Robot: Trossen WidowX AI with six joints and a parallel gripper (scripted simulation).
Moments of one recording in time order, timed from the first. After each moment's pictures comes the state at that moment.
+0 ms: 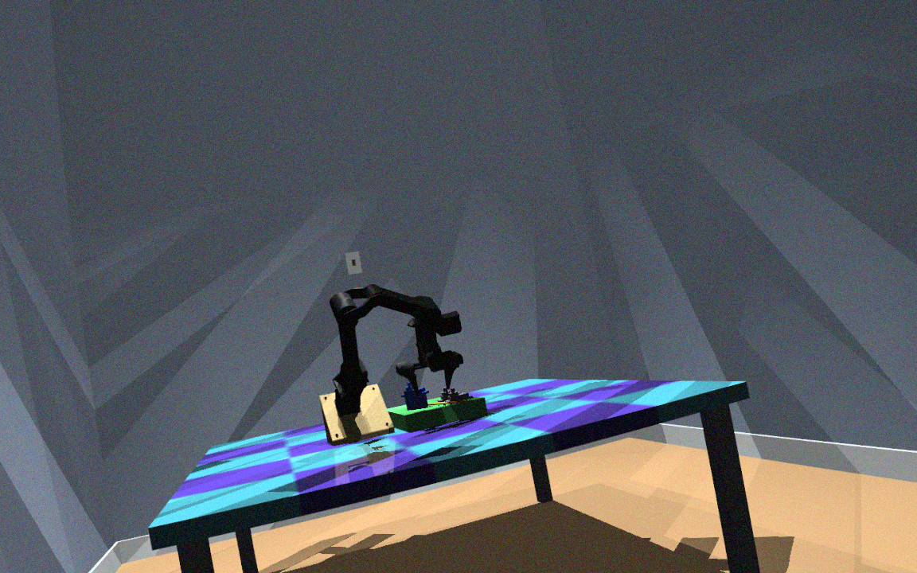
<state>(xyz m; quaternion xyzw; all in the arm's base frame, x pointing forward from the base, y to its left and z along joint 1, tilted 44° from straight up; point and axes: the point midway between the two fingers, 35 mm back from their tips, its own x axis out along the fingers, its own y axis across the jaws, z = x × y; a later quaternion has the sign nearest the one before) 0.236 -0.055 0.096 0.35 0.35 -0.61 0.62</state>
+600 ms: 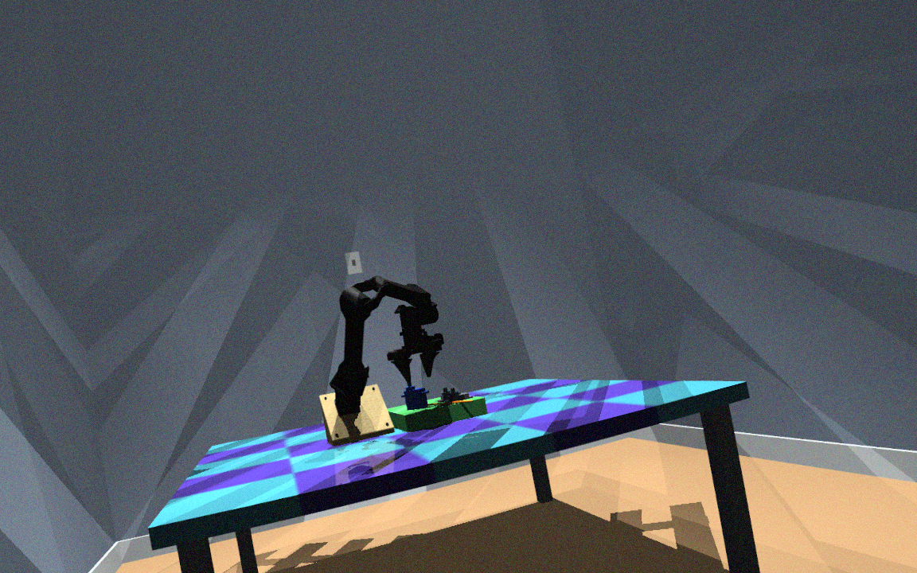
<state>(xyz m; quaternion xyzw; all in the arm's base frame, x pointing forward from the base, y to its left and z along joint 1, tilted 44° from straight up) 0.216 0.011 0.090 0.10 0.47 -0.53 0.70</state>
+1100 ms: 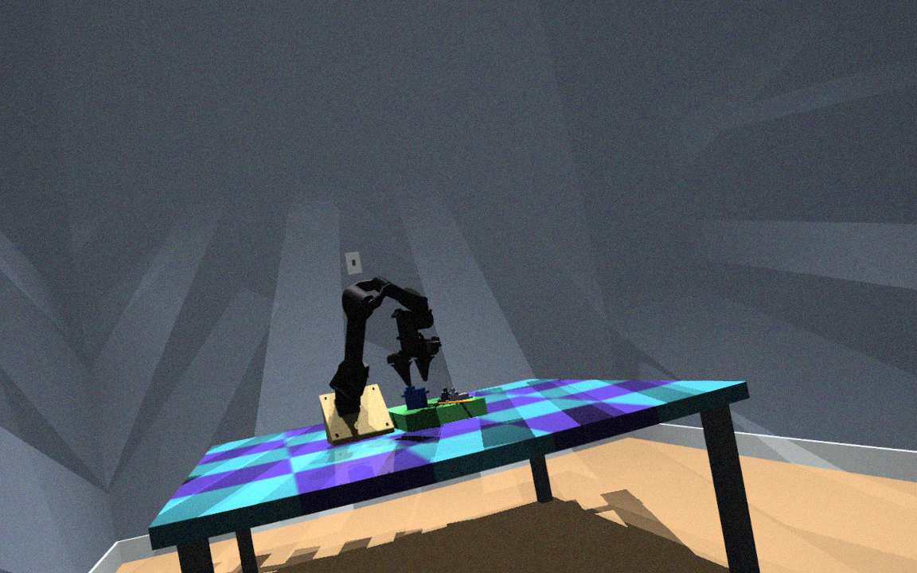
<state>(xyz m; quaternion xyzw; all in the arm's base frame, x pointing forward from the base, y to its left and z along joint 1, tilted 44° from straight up) 0.210 0.011 0.076 0.03 0.49 -0.51 0.71</state>
